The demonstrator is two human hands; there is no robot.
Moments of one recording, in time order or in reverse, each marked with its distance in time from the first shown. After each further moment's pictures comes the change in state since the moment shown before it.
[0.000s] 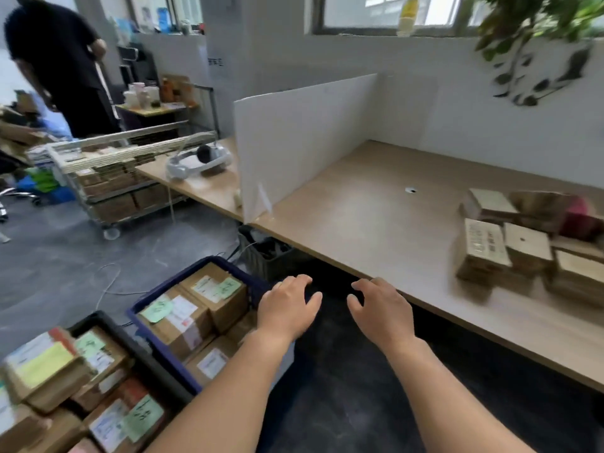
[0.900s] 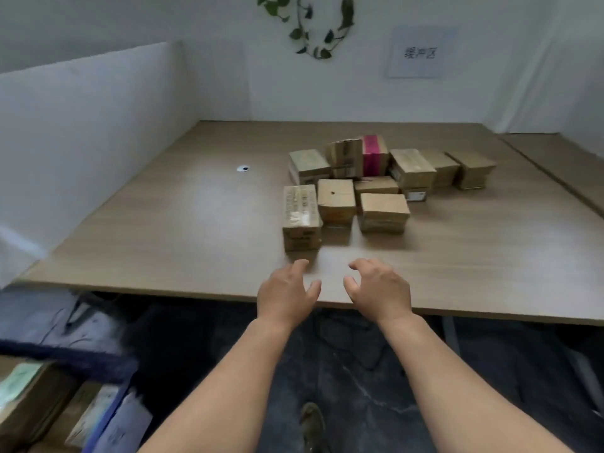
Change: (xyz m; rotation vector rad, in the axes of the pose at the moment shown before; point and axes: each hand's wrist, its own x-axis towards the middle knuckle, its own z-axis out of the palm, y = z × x) left_hand 0.057 0.297 0.195 0.012 -0.220 0.399; right_hand -0.018 0.321 -0.091 -0.038 0.112 0.455
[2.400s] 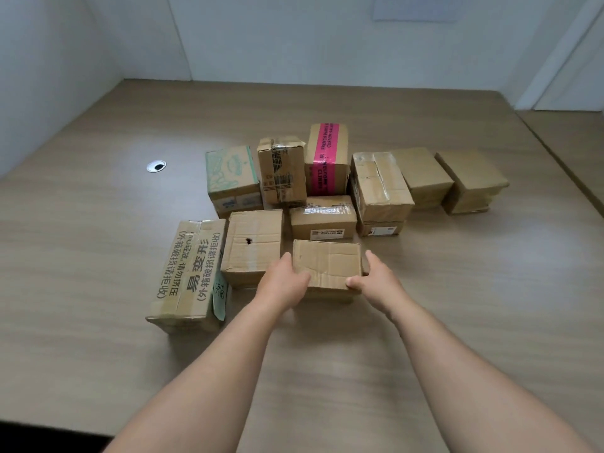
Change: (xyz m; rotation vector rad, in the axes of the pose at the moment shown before) left_hand 0.302 0.145 0.116 -0.418 -0.339 -0.379; right_hand 0.311 0.216 0.003 0.539 -0.375 0.399
